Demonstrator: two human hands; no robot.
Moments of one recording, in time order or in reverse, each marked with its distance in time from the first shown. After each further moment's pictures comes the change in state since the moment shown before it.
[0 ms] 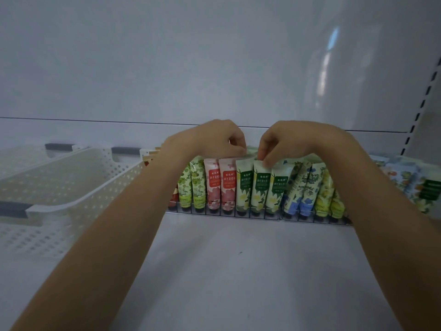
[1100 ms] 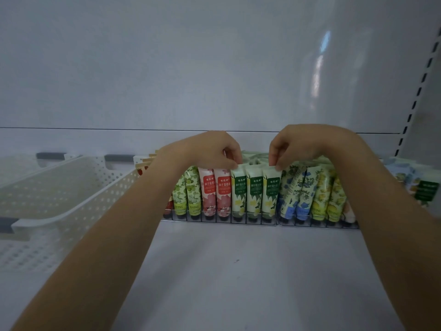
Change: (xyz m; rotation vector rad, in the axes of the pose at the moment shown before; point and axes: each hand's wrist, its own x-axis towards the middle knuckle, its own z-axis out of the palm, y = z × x) left_hand 0.000 0.000 0.004 -0.089 -0.093 0.004; right_hand -0.007 0.021 -0.009 -0.053 -0.028 0.074
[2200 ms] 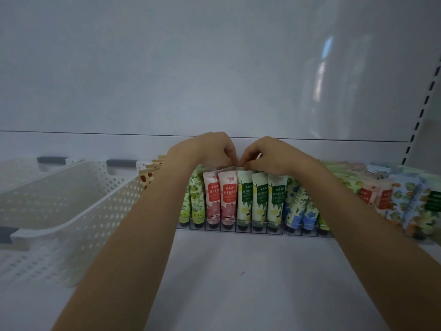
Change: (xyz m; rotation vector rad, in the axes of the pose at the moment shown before) left_hand 0.017 -0.017 -0.005 0.021 -0.002 -0.198; right_hand 0.045 -0.019 0.036 0.235 0.233 -0.179
